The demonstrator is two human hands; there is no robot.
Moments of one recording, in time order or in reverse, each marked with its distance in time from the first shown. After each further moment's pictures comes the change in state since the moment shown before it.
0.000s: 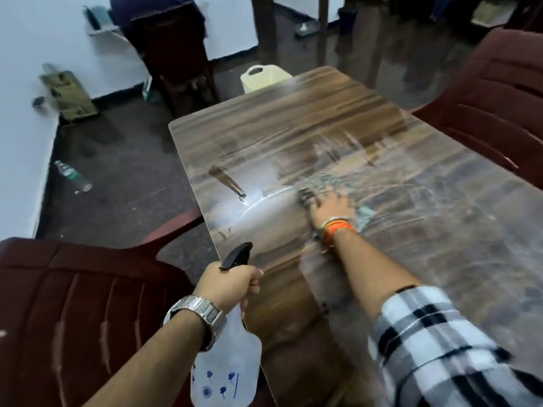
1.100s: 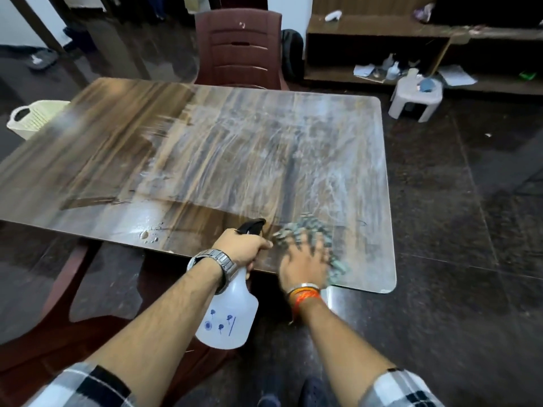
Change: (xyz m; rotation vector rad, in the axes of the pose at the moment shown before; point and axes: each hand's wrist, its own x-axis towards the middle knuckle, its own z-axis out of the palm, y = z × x) left_hand -0.132 -0.084 0.028 0.590 -0.701 0.328; right_hand -0.429 -0.036 0.079 0.202 0.386 0.865
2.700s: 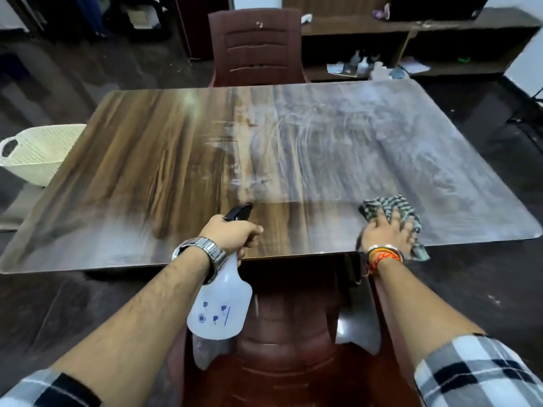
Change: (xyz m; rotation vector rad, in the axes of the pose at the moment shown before) left_hand 0.119 -0.072 -0.372 0.095 -0.181 0.106; right_hand 0.011 -0.199 0.093 -0.078 0.199 0.671
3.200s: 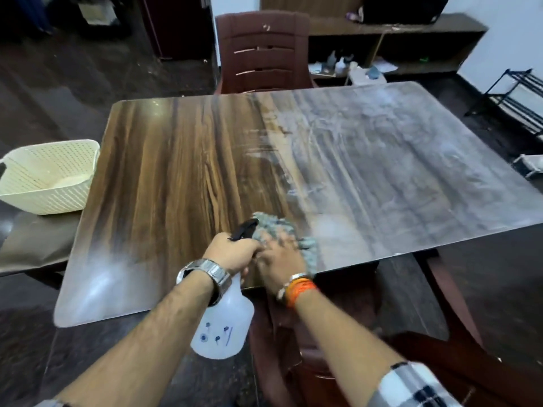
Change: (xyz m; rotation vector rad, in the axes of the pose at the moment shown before) left_hand 0.060 -0.030 -0.188 0.045 -0.128 0.021; right_hand -0.224 -0.287 0.095 -0.078 -0.167 -0.702
